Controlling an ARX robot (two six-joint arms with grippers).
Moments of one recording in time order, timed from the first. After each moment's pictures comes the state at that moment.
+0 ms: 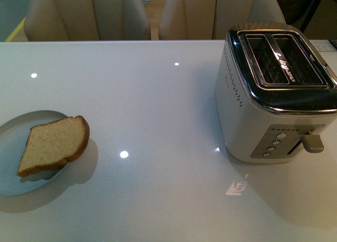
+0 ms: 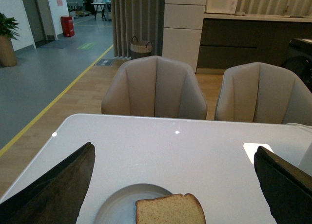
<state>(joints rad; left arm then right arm) 0.00 0.01 0.01 0.00 0.00 -0.01 0.00 0.00 0.02 0.00 0.00 0.00</state>
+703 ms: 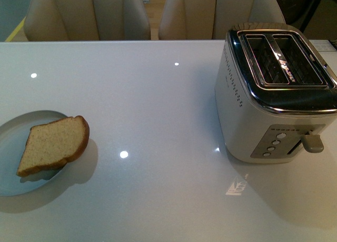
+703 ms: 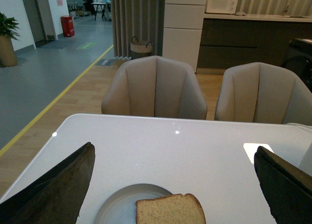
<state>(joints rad) 0.02 0.06 0.06 -0.12 0.07 -0.03 0.00 0.00 0.02 0.00 0.00 0.00</state>
